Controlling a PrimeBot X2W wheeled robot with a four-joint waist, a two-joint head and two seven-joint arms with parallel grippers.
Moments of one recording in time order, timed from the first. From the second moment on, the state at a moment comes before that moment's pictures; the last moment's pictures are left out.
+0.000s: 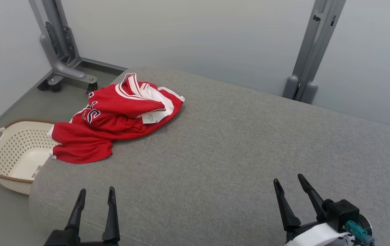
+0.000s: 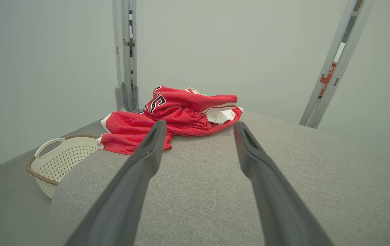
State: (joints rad) left arm 0.16 0.05 -0.08 0.07 -0.19 -0.05 -0.26; right arm 0.08 -0.05 0.15 0.18 0.18 0.13 -0.26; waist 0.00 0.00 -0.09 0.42
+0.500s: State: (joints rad) left arm 0.07 0.05 -0.04 0.02 -0.19 -0.03 -0.26; right arm 0.05 -0.08 0.16 0.17 0.14 0.13 -0.26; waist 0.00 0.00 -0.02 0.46
